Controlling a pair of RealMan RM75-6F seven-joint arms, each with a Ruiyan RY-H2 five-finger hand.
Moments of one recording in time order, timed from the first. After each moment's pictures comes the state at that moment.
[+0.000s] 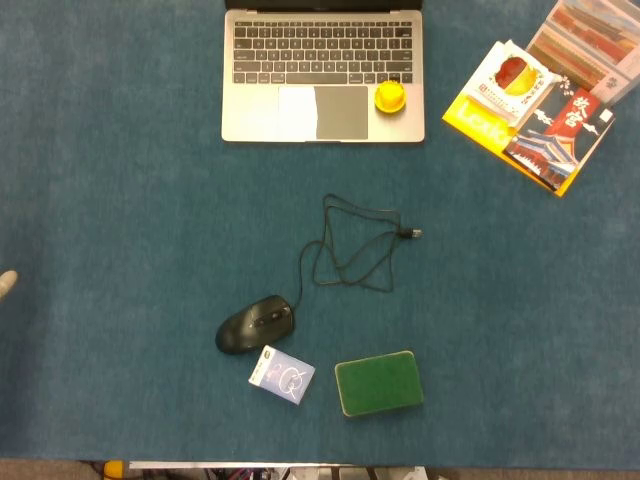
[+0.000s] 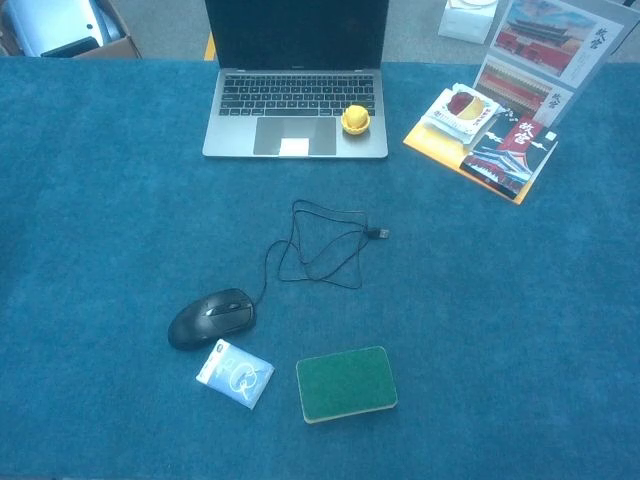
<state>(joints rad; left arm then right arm) -0.11 -1.16 -0.05 -1.60 1.43 1.43 0.12 0.09 -1.16 0.05 -1.56 -1.48 1.44 -0.02</state>
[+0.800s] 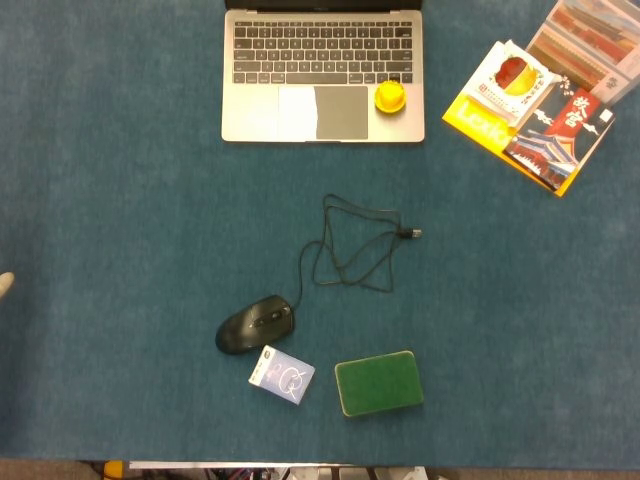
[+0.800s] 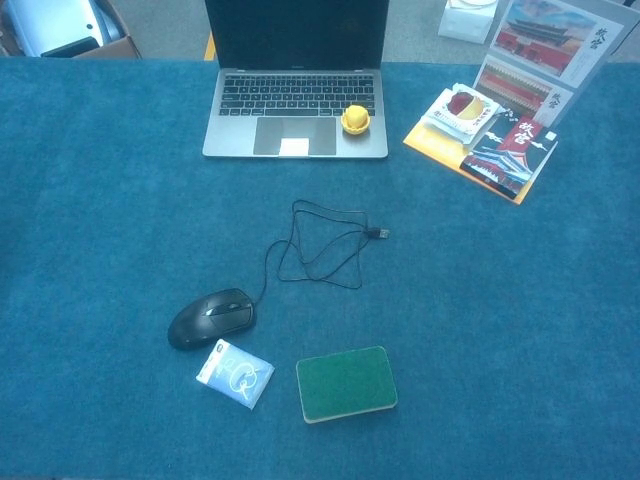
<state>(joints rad) -0.10 -1.16 -0.04 -1.58 1.44 1.43 0.08 0.12 -1.15 0.06 -1.61 -1.51 1.42 -0.05</state>
